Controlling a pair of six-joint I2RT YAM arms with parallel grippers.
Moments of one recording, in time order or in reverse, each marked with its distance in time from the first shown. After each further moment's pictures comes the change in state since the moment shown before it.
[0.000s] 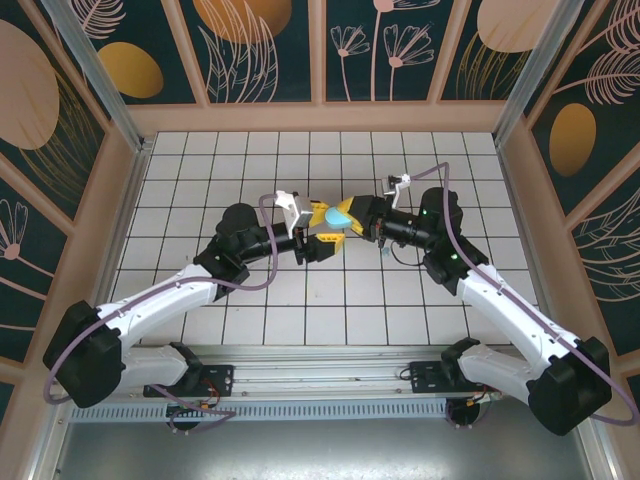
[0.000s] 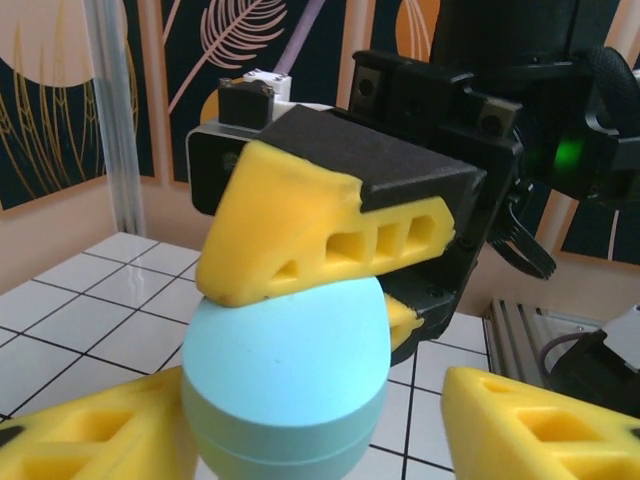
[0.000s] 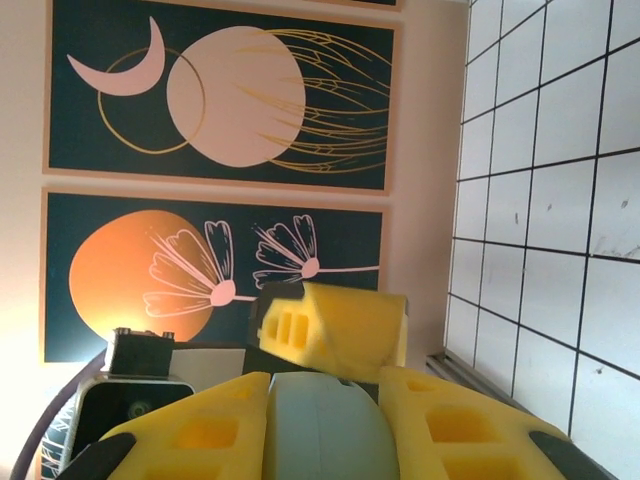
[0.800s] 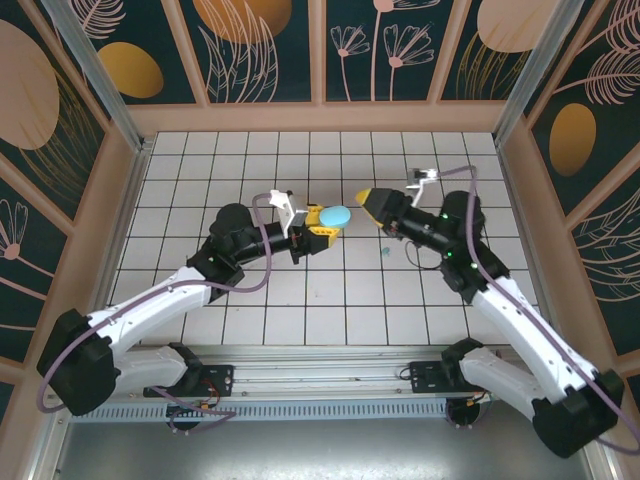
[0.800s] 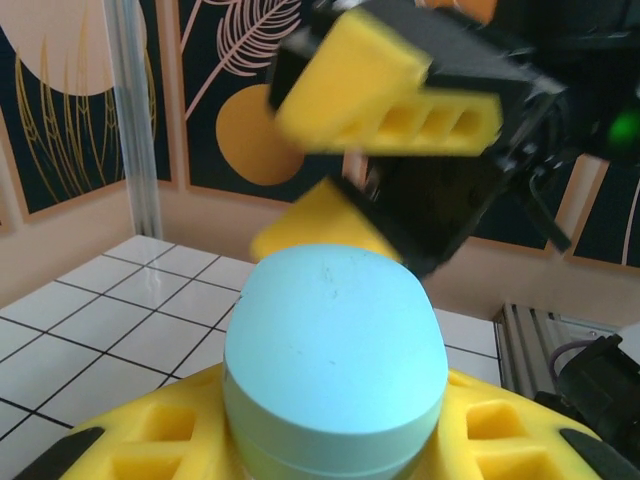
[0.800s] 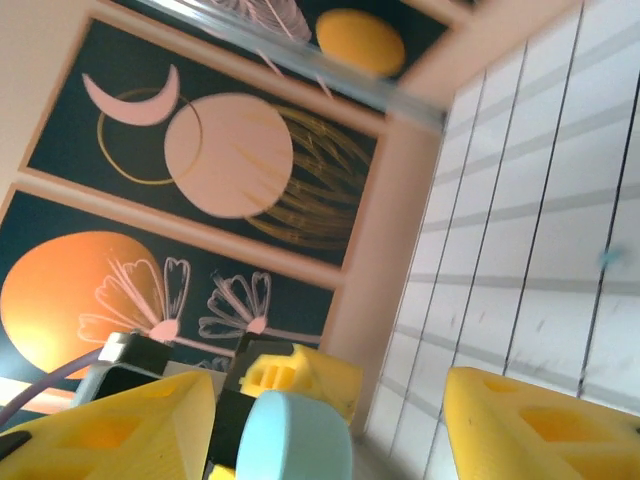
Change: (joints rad) left arm 0.010 -0.065 0.000 -0.067 -0.028 0.019; right arm -0.058 -0.170 0.033 -0.151 0.153 -0.345
